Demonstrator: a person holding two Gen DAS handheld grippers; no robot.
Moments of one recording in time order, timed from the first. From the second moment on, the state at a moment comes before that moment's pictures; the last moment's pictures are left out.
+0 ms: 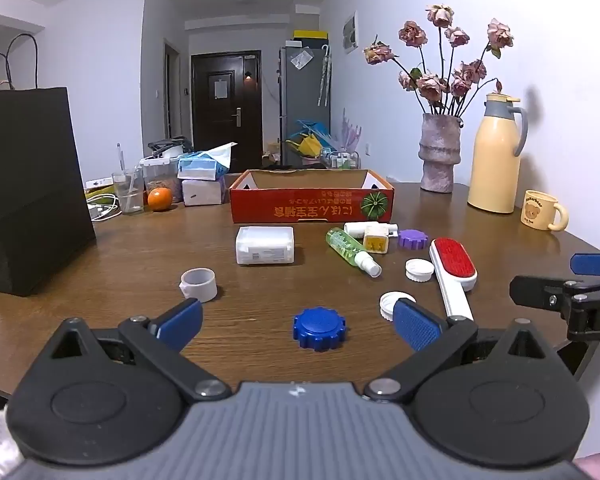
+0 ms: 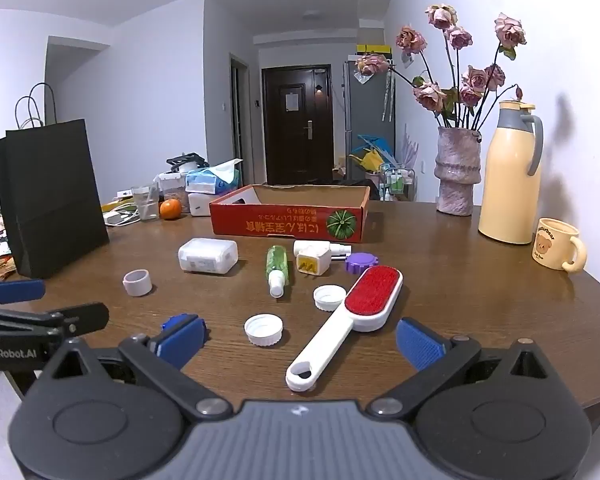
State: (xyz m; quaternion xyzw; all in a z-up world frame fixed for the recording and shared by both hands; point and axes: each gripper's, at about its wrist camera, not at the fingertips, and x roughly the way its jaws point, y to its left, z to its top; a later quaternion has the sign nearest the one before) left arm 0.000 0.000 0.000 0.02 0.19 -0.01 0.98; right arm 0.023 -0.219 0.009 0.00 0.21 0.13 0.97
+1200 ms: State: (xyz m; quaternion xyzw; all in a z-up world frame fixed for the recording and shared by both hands) left arm 0.000 0.011 0.002 0.00 0.19 0.00 0.98; right arm 0.022 -0.215 0.008 -0.01 0.21 0.13 0.97
